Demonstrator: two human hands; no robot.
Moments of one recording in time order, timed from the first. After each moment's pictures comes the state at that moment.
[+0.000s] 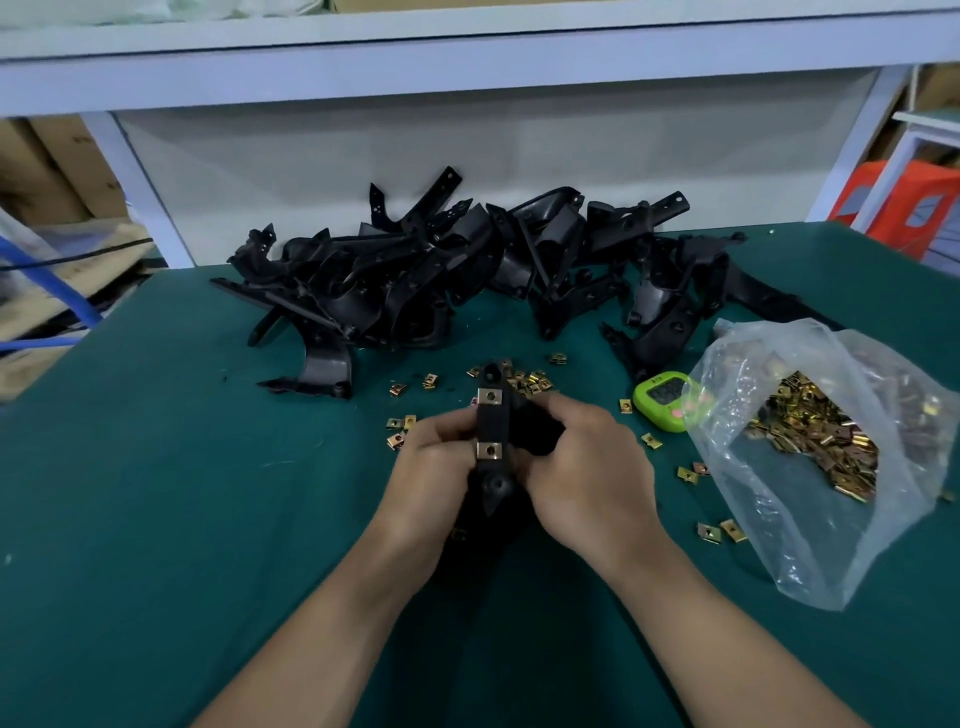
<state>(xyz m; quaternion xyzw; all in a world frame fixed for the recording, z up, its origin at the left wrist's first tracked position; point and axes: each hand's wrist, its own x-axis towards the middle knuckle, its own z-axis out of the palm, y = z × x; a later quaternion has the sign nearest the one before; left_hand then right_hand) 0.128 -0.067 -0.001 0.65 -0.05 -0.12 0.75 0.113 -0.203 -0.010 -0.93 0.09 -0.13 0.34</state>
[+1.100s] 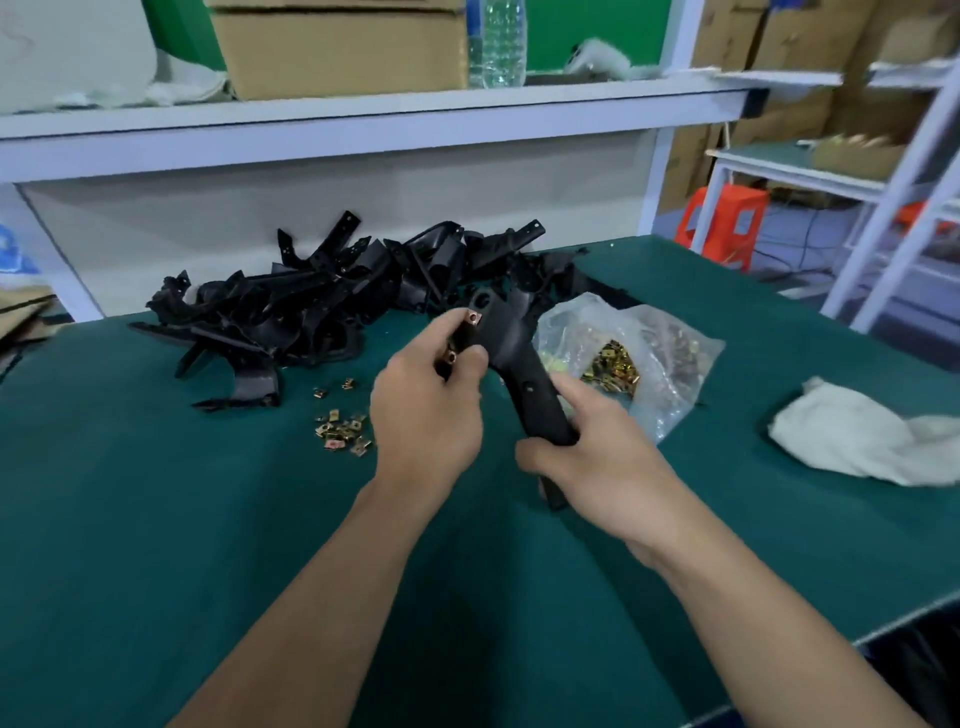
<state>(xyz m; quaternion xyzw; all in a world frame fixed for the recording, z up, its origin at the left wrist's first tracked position) 0.067 -0.124 0.057 0.81 -0.15 0.16 0.55 -0.024 -0.255 0.054 -0.82 0.08 -0.08 0.56</state>
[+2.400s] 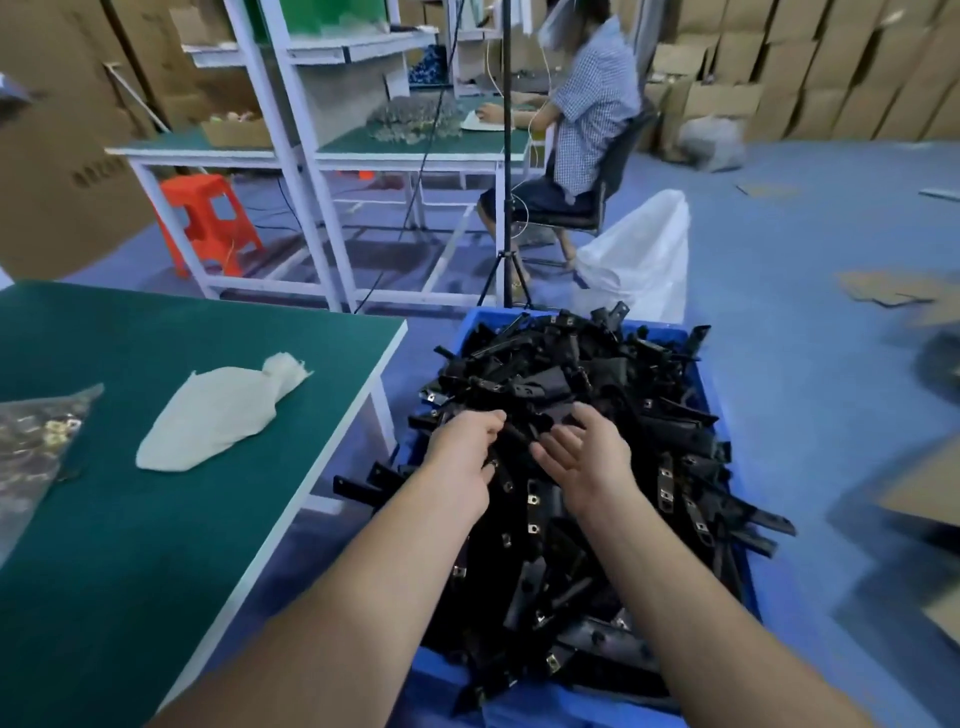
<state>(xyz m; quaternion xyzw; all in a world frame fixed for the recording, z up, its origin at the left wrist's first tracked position) -0.280 -0.497 -0.001 0.63 -0.13 -0.59 0.49 -0.401 -0.524 -0.033 -0.10 0.51 -0.54 0.67</state>
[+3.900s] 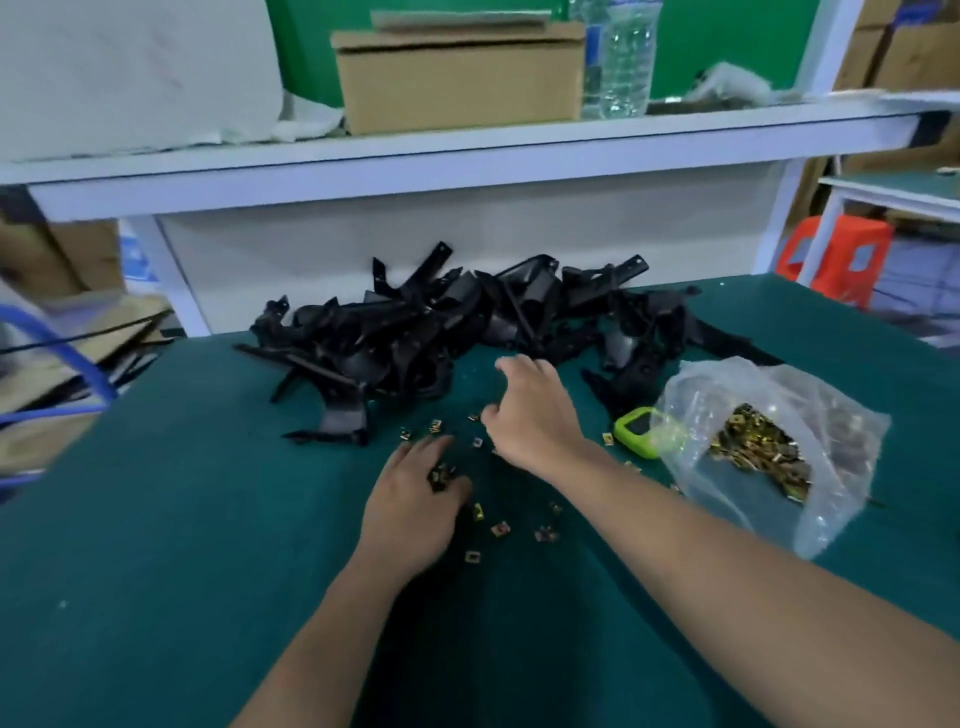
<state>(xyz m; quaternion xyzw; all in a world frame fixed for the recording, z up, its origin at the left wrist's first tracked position) 0.149 -0.029 -0.020 0.93 -0.08 0.00 0.36 0.197 -0.197 0.012 -0.96 0.04 -0.12 0.26</state>
